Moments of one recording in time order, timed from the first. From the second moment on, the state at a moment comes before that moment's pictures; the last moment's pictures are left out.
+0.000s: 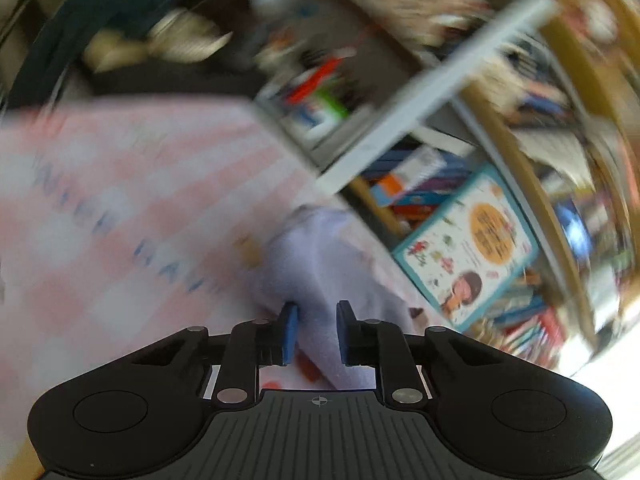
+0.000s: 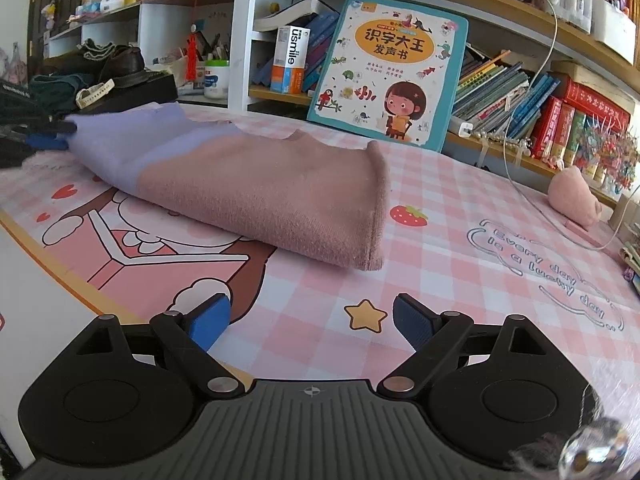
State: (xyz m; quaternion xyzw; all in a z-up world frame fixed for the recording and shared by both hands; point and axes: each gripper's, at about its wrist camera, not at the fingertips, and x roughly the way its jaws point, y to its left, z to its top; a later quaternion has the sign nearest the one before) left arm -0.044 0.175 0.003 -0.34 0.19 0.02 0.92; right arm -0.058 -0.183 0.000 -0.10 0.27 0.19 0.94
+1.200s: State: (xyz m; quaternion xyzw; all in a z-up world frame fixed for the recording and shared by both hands) left arm -0.028 0.183 -0.005 -0.40 0.18 0.05 0.90; right arm -0.056 -0.186 0.000 -0.09 0.28 0.18 0.94
